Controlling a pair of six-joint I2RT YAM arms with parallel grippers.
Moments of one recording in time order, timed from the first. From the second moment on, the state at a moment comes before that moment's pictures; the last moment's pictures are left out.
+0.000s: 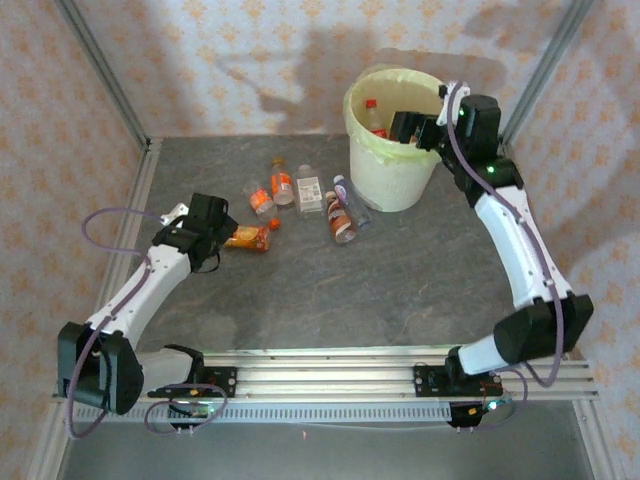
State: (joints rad) left arm -0.17 1.22 0.90 -0.70 -0.31 -1.08; right arm 0.18 1.42 1.51 -0.38 -0.19 0.24
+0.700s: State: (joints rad) left arm -0.05 1.52 0.90 -0.43 -0.16 -1.17; right arm 0.42 1.14 1.17 -0.31 -0.29 0.23
